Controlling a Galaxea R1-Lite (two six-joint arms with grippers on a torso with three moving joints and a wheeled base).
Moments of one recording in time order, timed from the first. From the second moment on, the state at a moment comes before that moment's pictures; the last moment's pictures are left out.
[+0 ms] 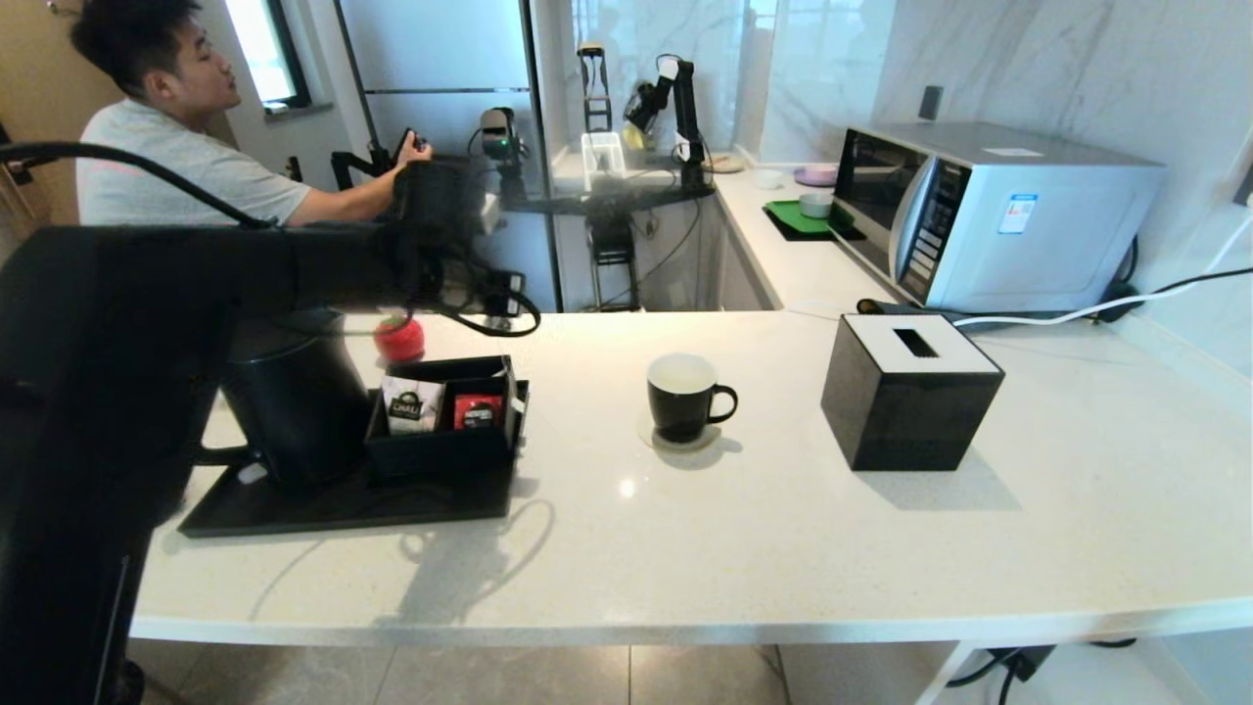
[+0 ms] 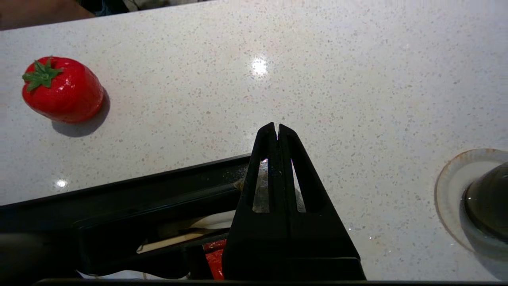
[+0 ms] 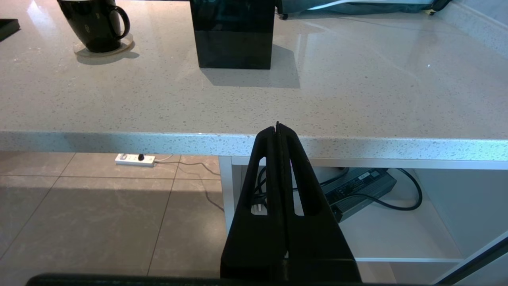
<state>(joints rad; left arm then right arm) -0.25 2.26 -1.97 0.20 0.14 -0.03 0.00 0.00 0.00 0.00 0.00 -0.03</state>
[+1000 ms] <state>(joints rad) -0.23 2.17 -1.97 0.16 0.13 -0.07 0.00 0.00 0.00 0.00 0.00 -0.05</state>
